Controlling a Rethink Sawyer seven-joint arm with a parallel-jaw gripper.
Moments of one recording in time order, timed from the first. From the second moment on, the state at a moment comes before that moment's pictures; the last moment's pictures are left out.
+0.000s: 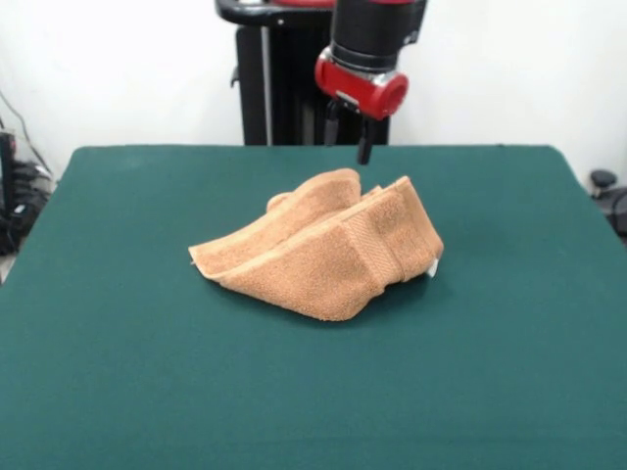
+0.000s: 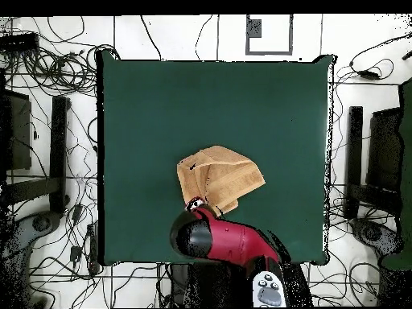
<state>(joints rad) -0.08 -0.72 -0.15 2.04 -0.05 0.21 2.40</state>
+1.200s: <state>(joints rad) 0.00 -0.73 -0.20 1.97 0.03 0.25 2.40</state>
